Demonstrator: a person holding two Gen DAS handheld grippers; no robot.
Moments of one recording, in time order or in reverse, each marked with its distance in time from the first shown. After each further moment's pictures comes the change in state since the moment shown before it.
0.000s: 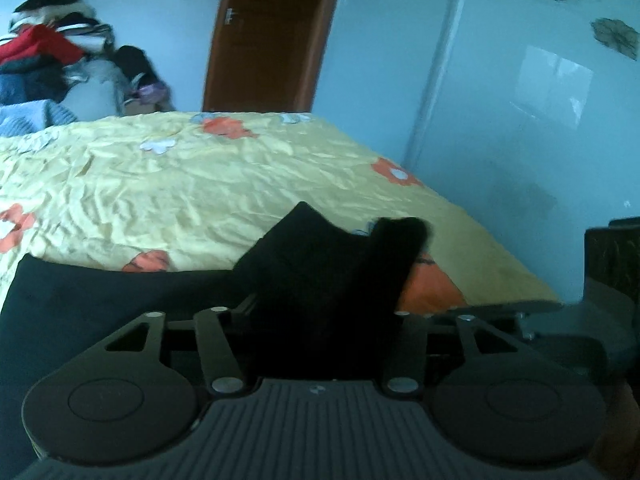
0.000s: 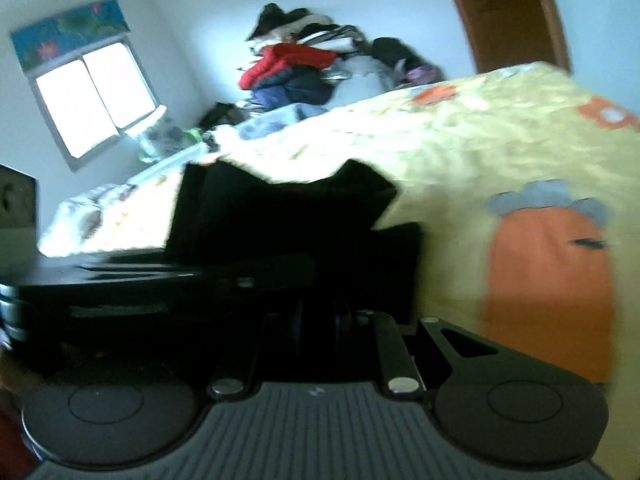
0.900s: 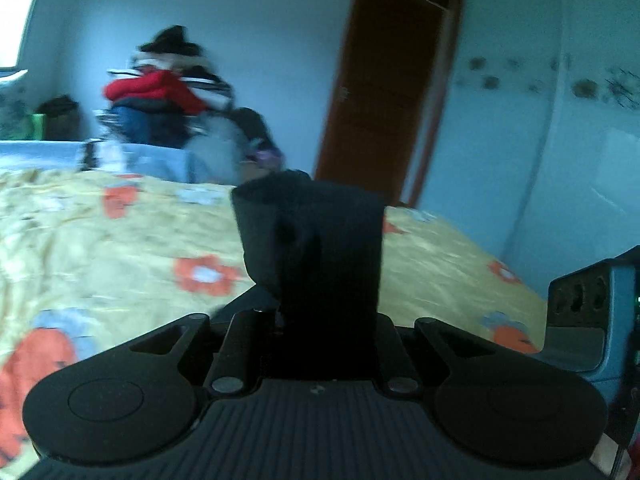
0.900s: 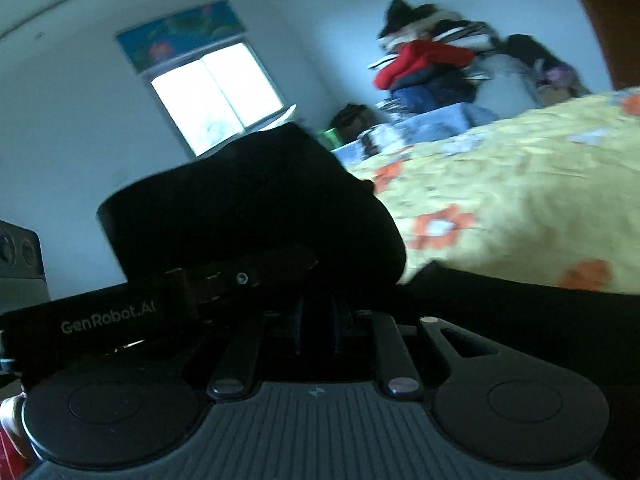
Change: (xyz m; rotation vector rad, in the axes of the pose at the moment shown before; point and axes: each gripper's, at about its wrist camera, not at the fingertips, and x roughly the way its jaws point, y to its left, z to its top) left arm -0.142 0.074 0.009 -0.144 -0.229 0.285; right arm 0.076 0.144 0.031 -0.003 -0.025 0.436
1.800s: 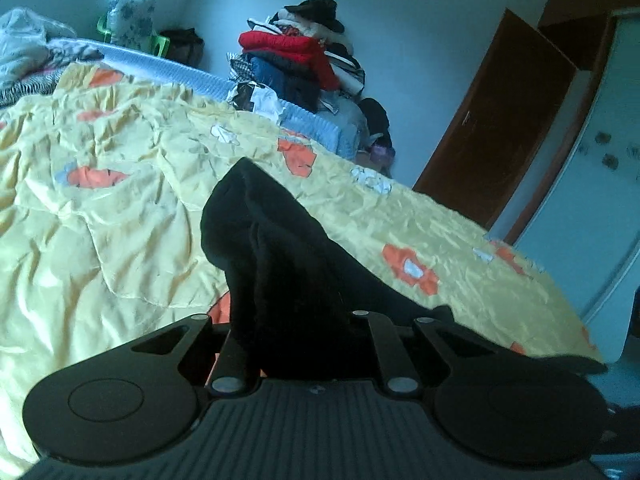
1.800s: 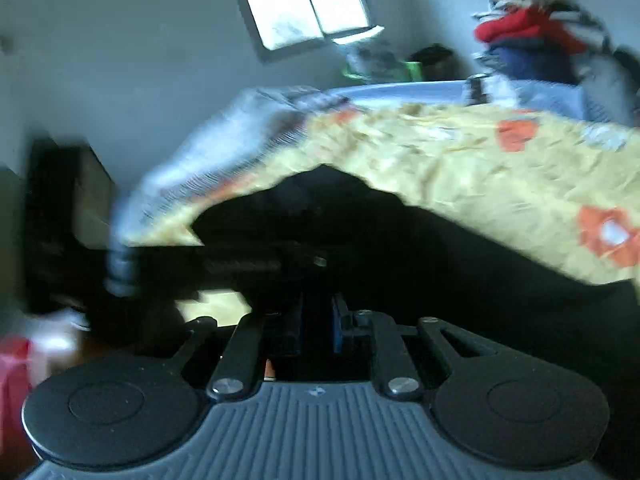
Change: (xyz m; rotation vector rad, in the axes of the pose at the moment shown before) left arm -0.051 0.220 -0.025 -0.369 0.040 0.224; right arm 0.169 0.114 -0.008 -0.308 0.312 0.225
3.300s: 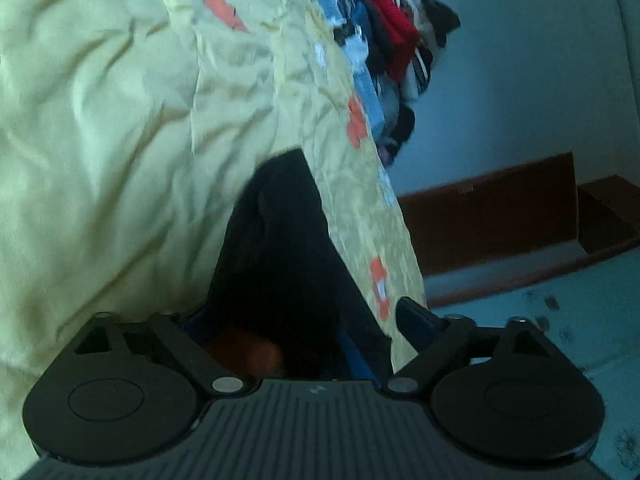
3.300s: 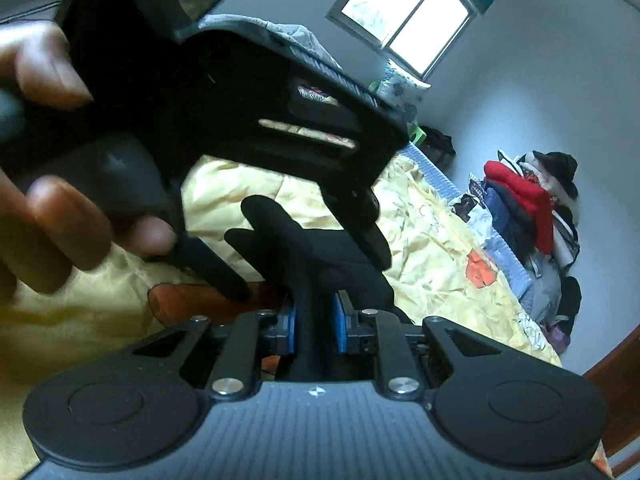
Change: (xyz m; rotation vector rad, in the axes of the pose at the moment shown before) left arm 0.016 0.117 -0.019 -0.679 0.154 -0.218; right arm 0.093 0.119 -0.058 -0.791 0.113 -0.520
